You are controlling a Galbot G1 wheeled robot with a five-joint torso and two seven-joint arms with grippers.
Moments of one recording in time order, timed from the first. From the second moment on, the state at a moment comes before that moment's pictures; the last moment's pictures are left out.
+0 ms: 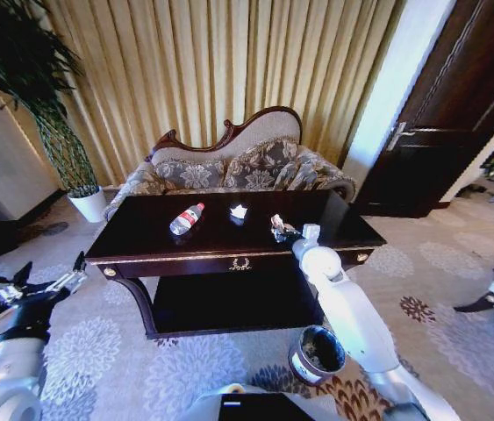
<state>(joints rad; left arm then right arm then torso) 1.82 -1.42 -1.19 -2.50 -0.57 0.22 0.01 -0.84 1.18 0.27 1.75 0.66 -0.61 0.24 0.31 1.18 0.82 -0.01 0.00</state>
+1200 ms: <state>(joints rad) 1.80 -1.36 -1.19 -2.50 -0.61 0.22 -0.01 -1.61 1.14 0.74 2.39 0.58 -0.28 0.14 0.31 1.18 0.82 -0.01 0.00</state>
